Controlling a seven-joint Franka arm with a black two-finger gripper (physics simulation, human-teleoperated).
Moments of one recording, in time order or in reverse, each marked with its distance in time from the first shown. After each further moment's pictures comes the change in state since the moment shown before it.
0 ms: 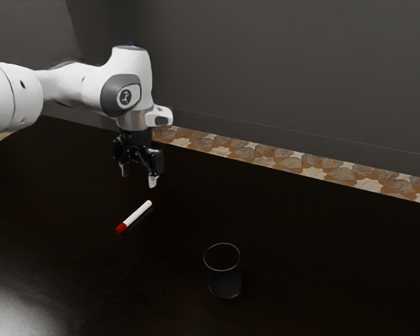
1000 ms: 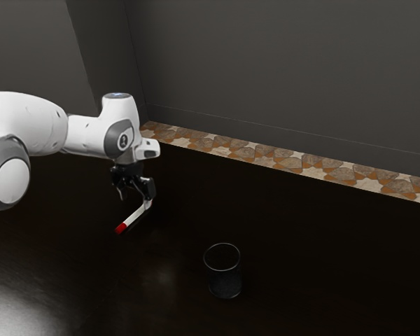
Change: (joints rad) arm 0.019 0.260 0.139 -0.003 -0.103 0.345 0.175
